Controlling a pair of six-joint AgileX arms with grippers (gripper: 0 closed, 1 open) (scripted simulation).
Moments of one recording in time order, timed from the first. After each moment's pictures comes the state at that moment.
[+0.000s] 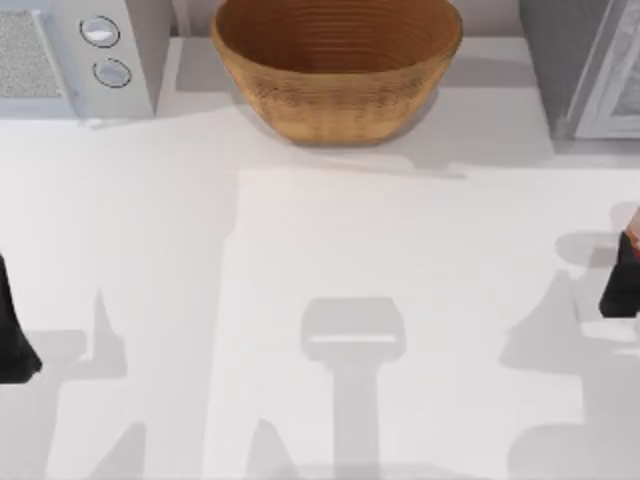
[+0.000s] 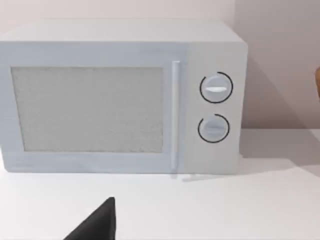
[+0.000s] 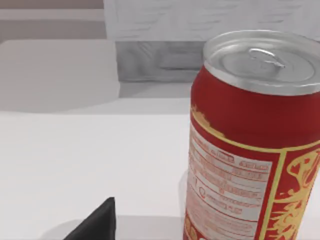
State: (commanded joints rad) left arm 0.00 0.00 0.00 0.00 0.00 0.00; right arm -0.01 2.18 0.23 1.75 0.02 0.02
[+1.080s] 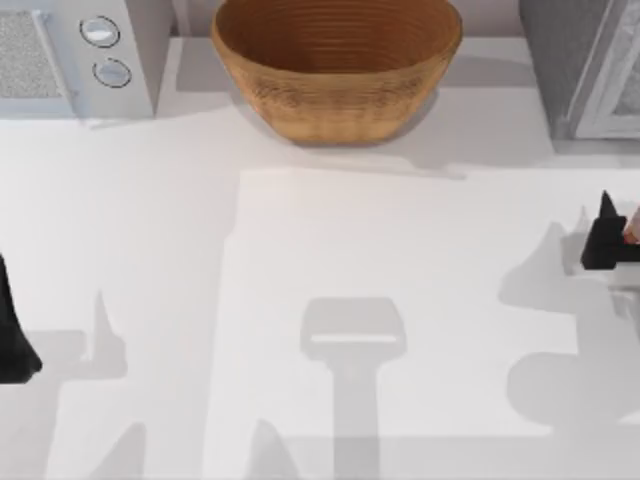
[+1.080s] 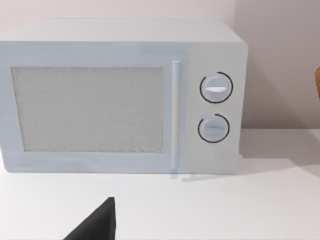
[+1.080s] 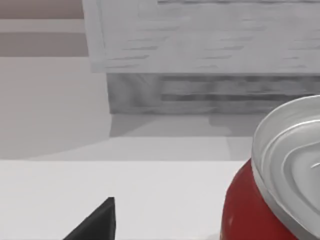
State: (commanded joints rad) left arm 0.00 0.00 0.00 0.00 0.00 0.00; right arm -0.01 2.24 0.47 1.57 0.02 0.02
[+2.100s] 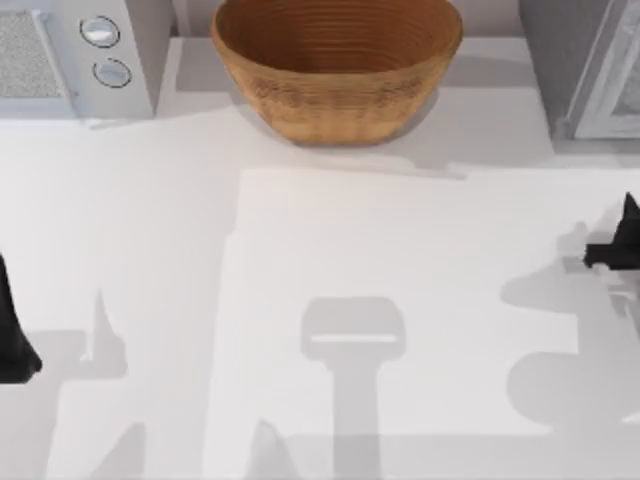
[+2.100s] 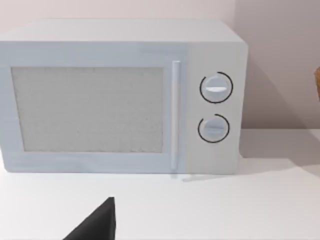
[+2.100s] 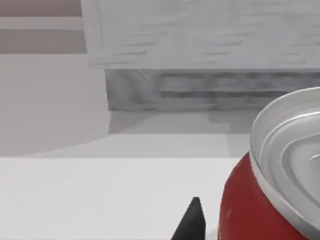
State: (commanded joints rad) left arm 0.00 0.00 0.00 0.00 0.00 0.00; right arm -0.01 2.24 0.47 1.57 0.02 0.02
